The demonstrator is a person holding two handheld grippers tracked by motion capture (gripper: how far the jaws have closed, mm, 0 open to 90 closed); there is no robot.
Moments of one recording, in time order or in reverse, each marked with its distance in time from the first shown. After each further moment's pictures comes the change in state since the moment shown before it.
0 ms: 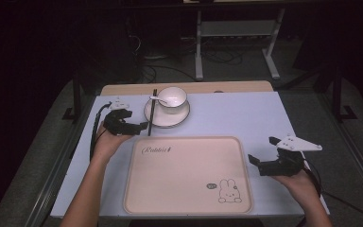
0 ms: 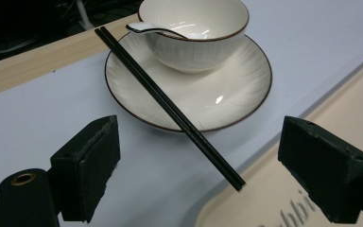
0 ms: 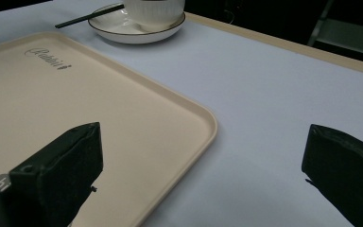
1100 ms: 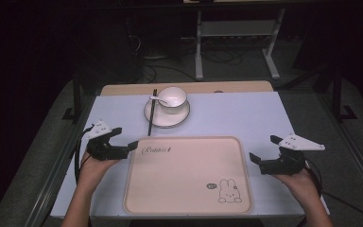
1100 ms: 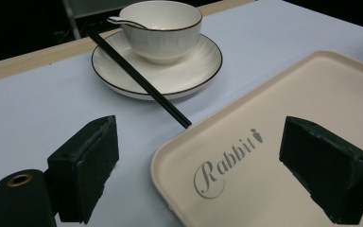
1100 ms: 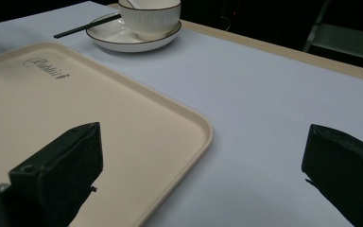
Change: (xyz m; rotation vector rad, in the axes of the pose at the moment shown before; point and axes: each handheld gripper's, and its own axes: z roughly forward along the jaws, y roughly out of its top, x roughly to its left) left arm -0.029 -0.055 -0.066 -0.135 -0.040 0.006; right arm -0.002 0.002 -0.002 -0.022 -0.004 0.013
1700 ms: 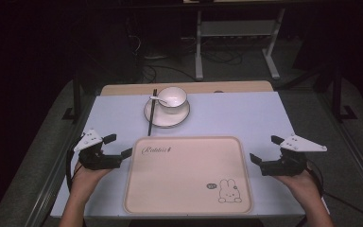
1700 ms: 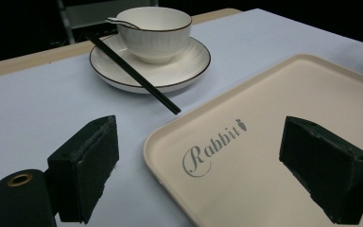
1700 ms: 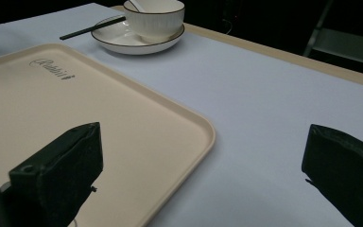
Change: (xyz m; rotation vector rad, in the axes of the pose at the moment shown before) left arm -0.005 -0.020 -0.023 -0.058 -0.026 -0.010; right arm 0.003 0.002 -0.006 -0.009 0.000 -0.011
